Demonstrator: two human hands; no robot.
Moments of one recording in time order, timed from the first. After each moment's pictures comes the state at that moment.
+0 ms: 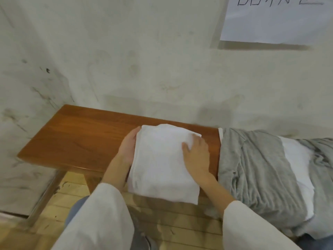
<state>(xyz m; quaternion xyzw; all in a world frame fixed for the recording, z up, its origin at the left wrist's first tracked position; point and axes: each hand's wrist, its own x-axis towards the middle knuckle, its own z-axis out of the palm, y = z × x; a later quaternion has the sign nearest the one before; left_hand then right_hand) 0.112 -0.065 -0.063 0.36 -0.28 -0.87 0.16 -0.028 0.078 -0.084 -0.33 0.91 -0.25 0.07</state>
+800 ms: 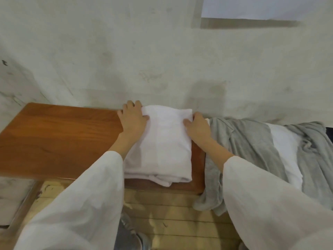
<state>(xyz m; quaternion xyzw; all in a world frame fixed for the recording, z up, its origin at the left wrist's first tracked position) 0.003 -0.101 -0.078 0.46 -0.88 -0.08 0.12 -0.129 0.052 -0.074 -0.27 0.91 -0.29 0.15</state>
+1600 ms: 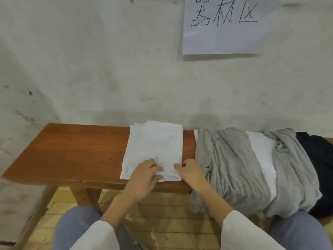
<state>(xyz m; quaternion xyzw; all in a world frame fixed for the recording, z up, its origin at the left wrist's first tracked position) 0.106 0.043 -0.082 0.19 -0.95 -0.22 0.14 -0.038 0.150 -0.075 -0.25 0.88 -0.31 0.26</state>
